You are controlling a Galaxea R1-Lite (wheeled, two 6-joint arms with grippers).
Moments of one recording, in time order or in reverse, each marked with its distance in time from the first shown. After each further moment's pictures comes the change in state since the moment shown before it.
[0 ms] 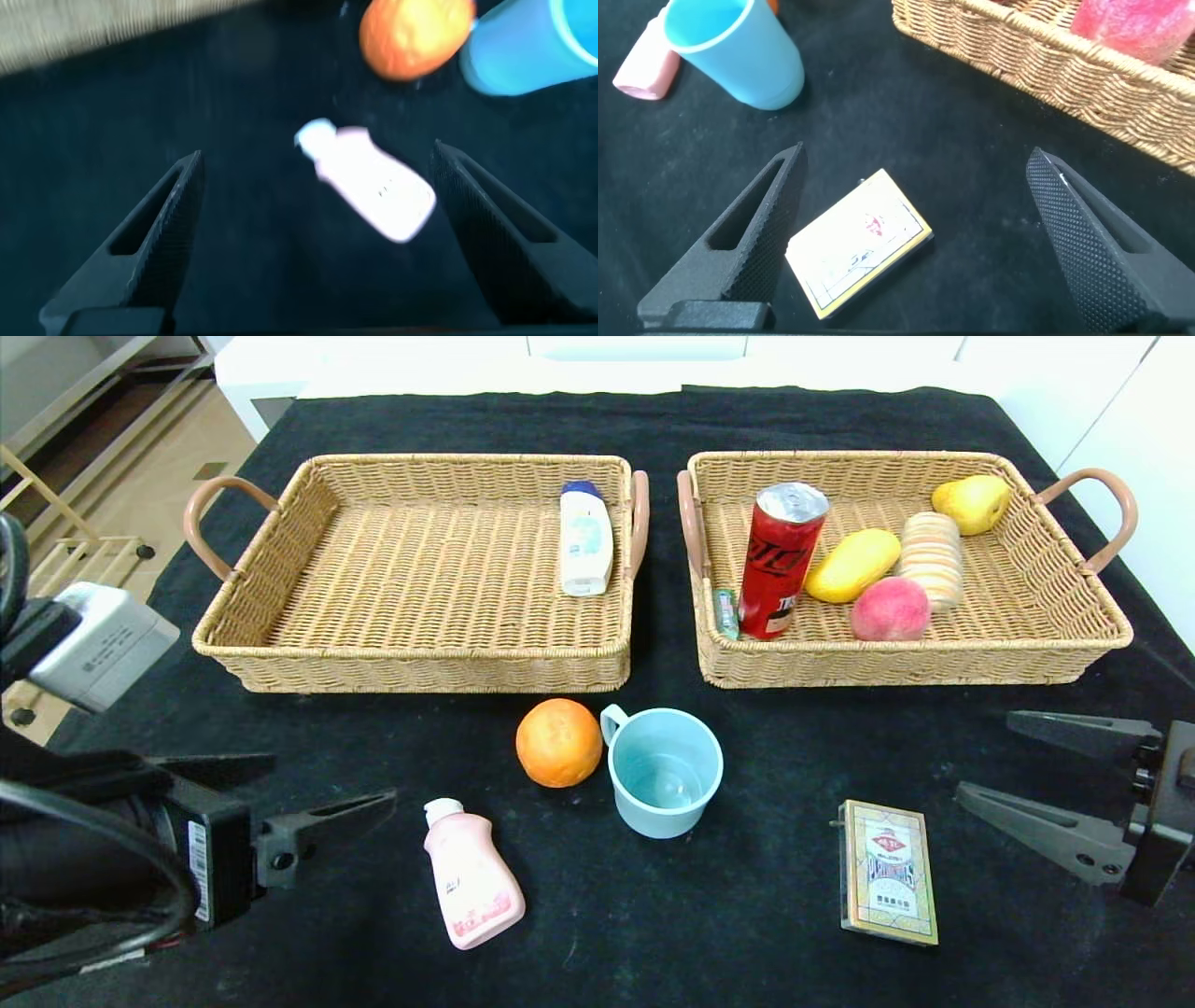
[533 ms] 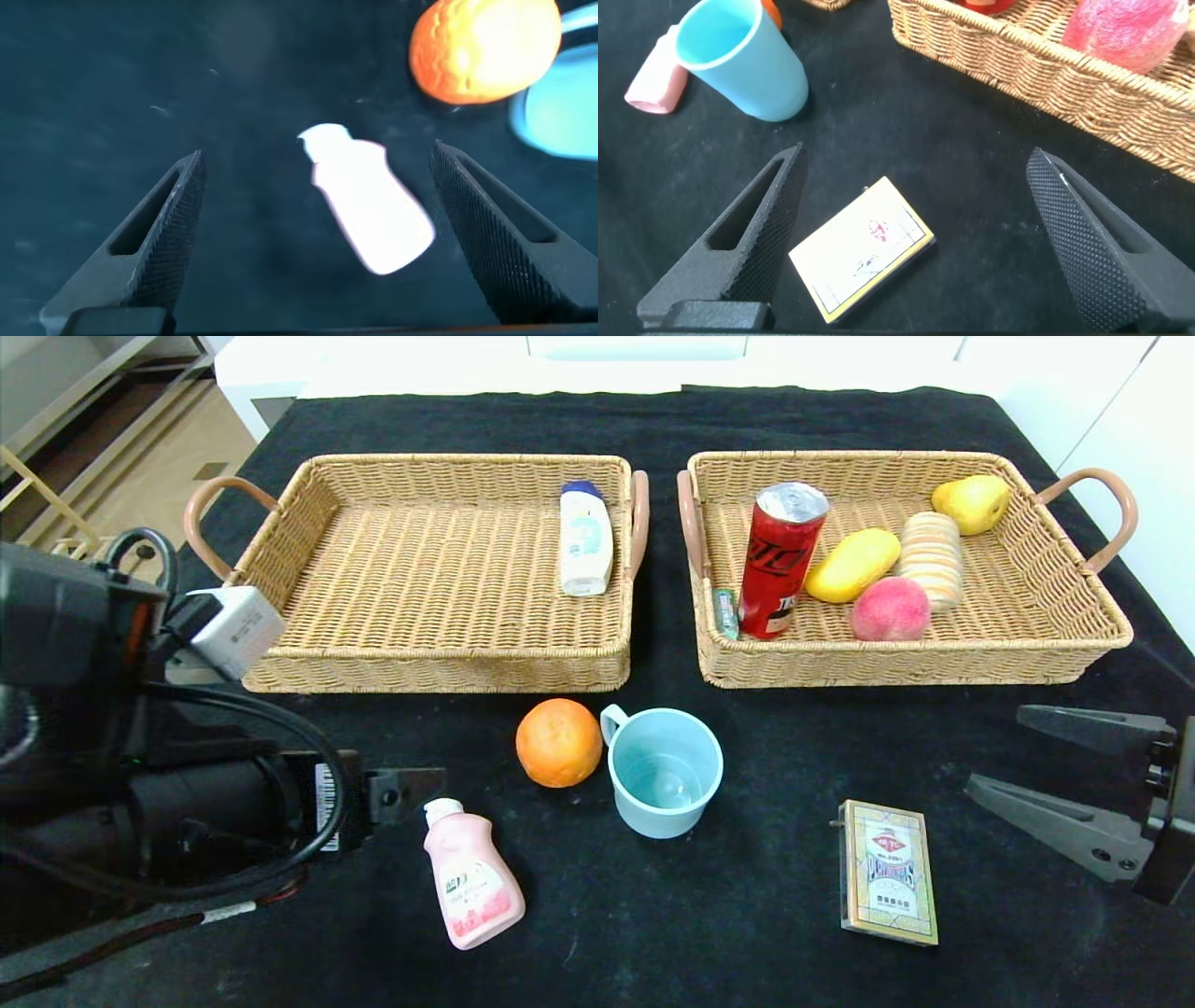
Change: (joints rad) left arm -0.135 0.184 -0.140 0.121 0.259 -0.310; right arm 0.000 -0.023 -0.004 0.002 0.000 0.032
